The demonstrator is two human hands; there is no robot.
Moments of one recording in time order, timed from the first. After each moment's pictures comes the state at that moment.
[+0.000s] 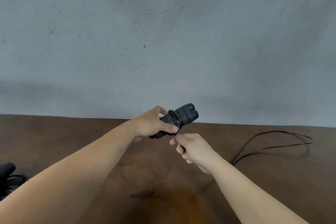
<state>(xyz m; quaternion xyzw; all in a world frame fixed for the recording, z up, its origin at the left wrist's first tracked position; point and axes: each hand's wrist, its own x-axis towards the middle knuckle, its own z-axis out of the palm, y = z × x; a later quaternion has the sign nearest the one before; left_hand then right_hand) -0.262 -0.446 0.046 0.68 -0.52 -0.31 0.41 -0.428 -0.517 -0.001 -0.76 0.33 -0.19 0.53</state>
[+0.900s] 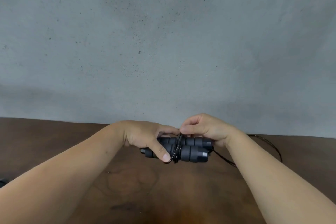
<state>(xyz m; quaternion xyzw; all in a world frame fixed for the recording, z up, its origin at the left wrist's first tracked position) -0.288 -0.448 0.072 0.60 -0.65 -0.42 0.19 -0.462 -0.588 0.076 -0.79 0.18 -0.09 0.57</state>
